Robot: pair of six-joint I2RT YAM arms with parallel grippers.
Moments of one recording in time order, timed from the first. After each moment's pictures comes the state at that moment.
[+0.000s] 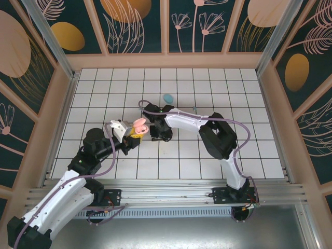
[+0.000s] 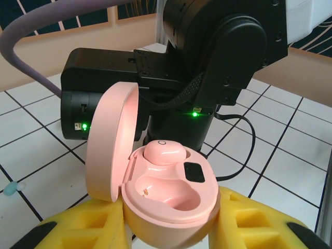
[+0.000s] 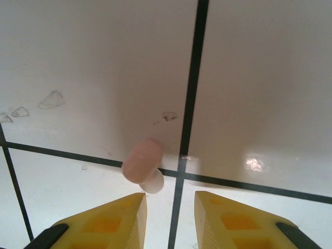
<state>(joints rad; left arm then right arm) -0.49 0.64 0.43 -0.04 0.44 0.00 0.90 2.12 1.61 -0.88 -0.09 0.79</state>
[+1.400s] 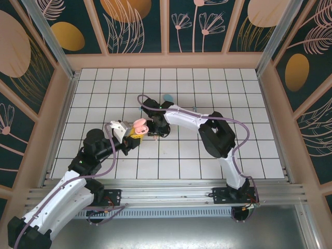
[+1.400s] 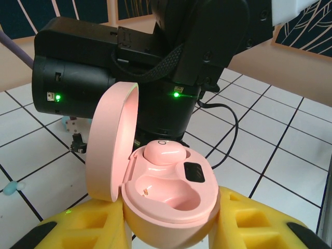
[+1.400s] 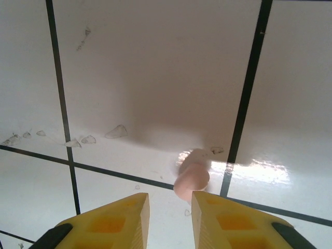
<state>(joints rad) -0.49 0.63 0.42 -0.02 0.44 -0.01 0.88 2.16 1.71 -0.85 -0.13 0.79</state>
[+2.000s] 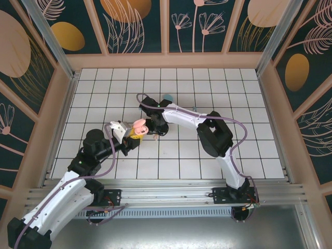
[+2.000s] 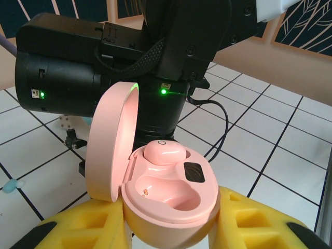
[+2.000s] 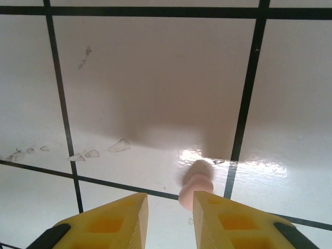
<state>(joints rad) -0.49 0.62 0.42 -0.04 0.44 0.00 0.88 2.19 1.76 -0.90 -0.10 0.82</state>
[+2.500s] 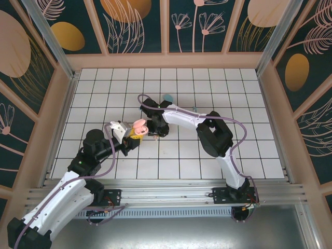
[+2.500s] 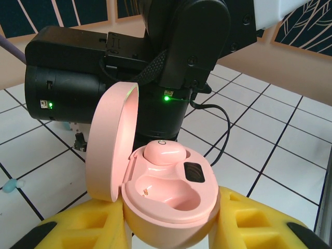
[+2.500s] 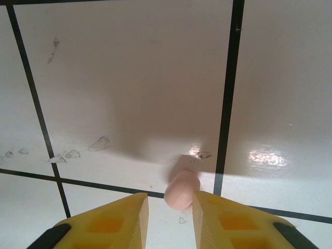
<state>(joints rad) -0.49 0.62 0.42 -0.04 0.44 0.00 0.88 2.19 1.74 -0.90 -0.11 0.86</state>
